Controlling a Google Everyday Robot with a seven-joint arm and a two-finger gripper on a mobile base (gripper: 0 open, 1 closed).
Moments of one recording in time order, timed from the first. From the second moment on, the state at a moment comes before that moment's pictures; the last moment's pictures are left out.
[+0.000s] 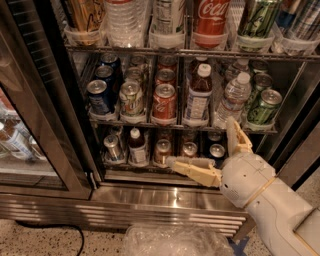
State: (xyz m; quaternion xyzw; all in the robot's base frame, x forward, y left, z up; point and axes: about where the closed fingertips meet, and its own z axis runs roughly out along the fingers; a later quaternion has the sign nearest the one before) arm 0.443 -0.095 0.890 -0.23 0.64 0.20 0.71
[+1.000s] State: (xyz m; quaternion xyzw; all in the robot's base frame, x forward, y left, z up) arm 0.450 -0.131 0.884 -0.17 0.68 0.14 0.70
